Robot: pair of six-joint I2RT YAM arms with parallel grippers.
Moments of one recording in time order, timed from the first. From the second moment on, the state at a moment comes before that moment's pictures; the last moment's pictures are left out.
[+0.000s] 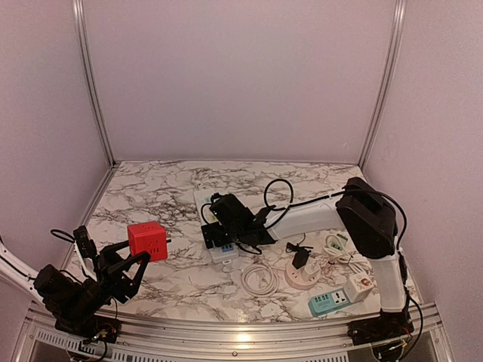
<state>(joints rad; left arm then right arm) -1.72 0.61 0.01 1.11 -0.82 -0.01 1.02 2.18 1.47 -0.07 0.31 0.44</state>
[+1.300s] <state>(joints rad) -1.72 0.64 0.01 1.12 -0.82 -0.01 1.02 2.21 1.39 0.12 0.23 0.45</state>
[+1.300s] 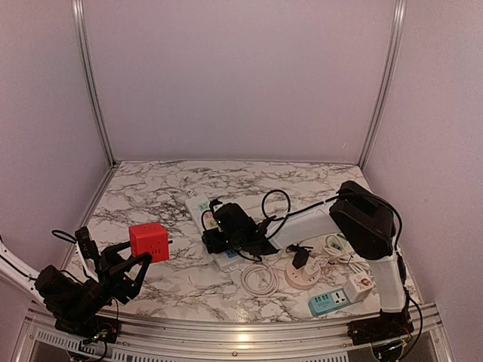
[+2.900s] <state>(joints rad) -1.72 0.64 0.01 1.13 -0.82 -0.01 1.25 1.60 0.75 0.62 0.18 -0.20</state>
